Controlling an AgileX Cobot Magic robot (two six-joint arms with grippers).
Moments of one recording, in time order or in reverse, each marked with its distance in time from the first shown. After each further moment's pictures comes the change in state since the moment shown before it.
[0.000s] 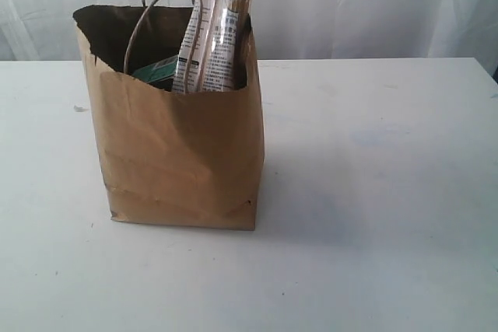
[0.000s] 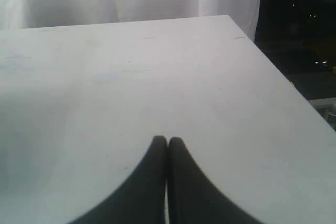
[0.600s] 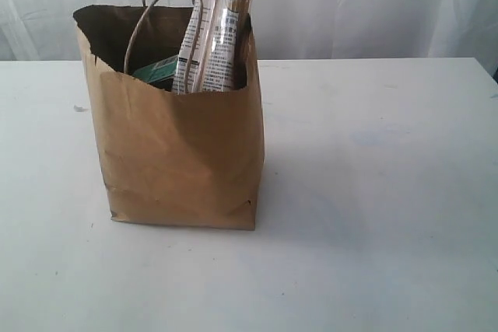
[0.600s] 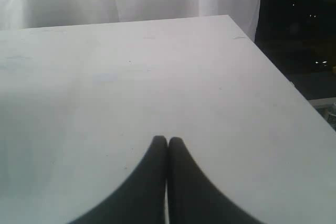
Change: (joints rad) left arm 0.703 -0.226 0.662 -0.194 -0.313 -0.554; right arm 0.000 0.000 0.000 0.000 0.000 0.000
